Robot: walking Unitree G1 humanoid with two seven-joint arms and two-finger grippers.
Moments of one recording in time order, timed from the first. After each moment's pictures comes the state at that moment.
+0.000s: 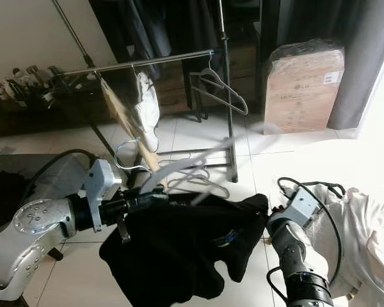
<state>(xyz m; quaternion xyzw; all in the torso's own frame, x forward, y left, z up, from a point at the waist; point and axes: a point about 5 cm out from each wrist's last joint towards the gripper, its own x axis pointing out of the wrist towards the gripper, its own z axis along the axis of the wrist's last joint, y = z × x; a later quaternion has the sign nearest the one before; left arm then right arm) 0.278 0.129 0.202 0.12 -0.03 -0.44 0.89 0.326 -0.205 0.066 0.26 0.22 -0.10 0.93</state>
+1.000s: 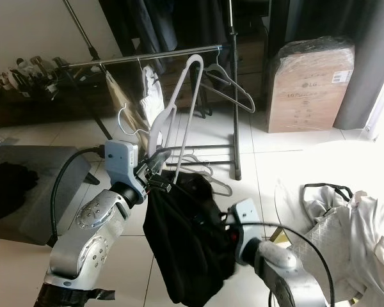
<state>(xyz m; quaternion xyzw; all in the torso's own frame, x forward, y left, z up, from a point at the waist) 0.307 0.091 0.201 -0.07 -0.07 -0.21 0.97 0.269 -0.139 0.075 0.03 0.21 0.34 0.92</state>
